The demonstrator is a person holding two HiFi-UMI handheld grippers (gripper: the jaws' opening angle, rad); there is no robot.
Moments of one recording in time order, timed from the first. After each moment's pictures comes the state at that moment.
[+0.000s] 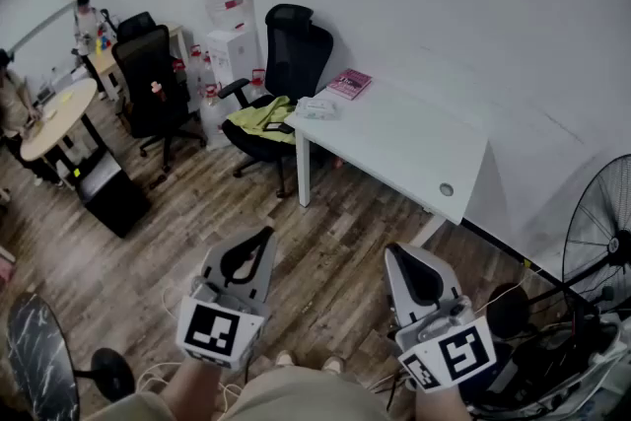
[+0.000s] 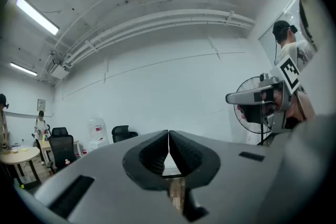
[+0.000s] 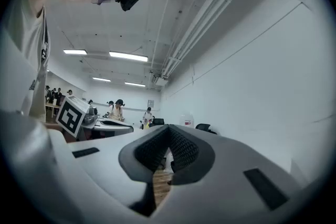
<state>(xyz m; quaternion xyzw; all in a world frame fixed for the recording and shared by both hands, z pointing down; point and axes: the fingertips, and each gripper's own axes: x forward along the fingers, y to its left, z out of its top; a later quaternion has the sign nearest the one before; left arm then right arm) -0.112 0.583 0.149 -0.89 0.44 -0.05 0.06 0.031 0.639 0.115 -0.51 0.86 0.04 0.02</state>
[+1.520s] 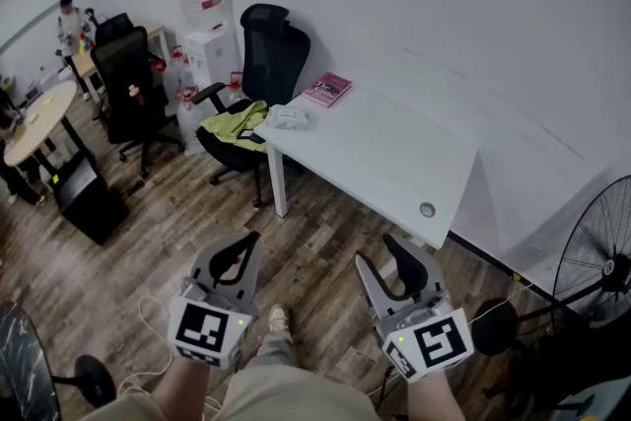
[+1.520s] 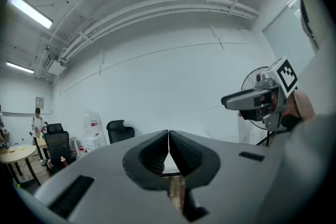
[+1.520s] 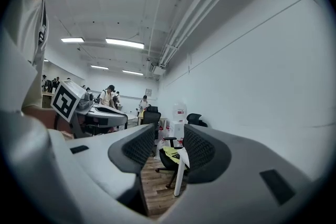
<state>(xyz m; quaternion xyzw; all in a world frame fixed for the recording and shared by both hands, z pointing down) -0.019 0.488 0.195 -0.89 0.44 -0.08 0.05 0.131 0.529 0.173 -0.52 0.85 0.03 -0.05</state>
